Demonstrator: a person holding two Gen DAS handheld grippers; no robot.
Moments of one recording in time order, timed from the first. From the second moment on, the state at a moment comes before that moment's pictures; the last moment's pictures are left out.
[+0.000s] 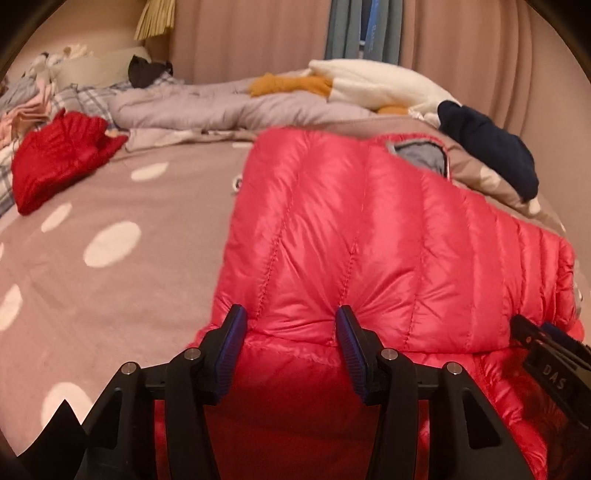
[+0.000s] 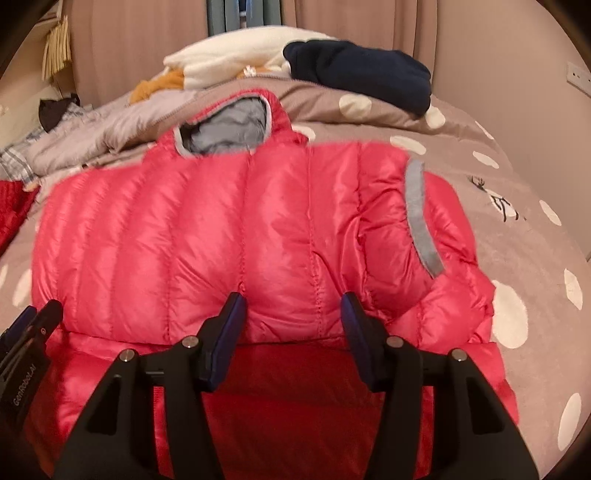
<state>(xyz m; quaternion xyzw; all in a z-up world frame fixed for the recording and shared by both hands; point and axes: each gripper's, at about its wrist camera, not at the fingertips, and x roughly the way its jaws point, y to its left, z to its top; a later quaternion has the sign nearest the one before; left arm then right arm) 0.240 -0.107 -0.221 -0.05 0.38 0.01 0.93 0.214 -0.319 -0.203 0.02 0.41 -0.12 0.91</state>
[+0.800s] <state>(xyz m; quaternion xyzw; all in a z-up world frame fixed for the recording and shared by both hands) 0.249 -0.113 -0.228 -0.04 0.40 0.00 0.92 0.222 -0.309 -0.215 -0.03 0.40 -0.17 0.90</state>
